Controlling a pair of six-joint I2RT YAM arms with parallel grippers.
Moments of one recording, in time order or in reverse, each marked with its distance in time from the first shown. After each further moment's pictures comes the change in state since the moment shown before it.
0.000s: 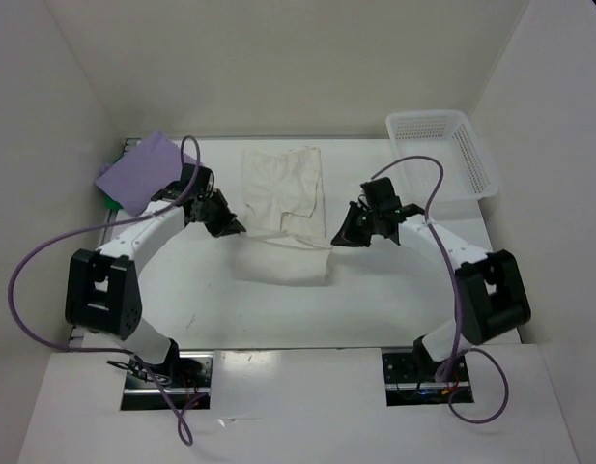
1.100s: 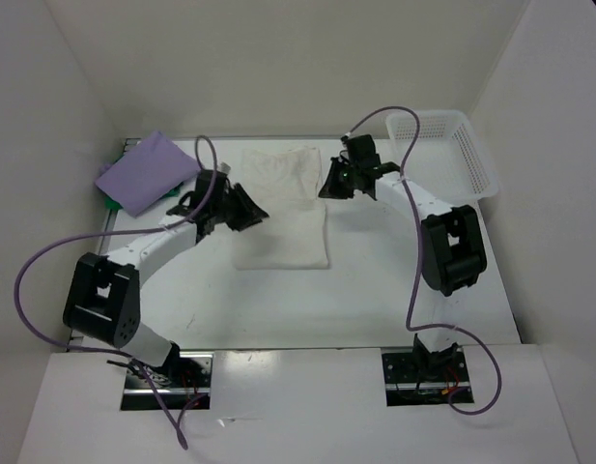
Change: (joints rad) left arm -0.056 0.004 -0.034 0.413 -0.063 -0.054; right arm -0.056 0.451 0.538 0.047 0.067 -0.206
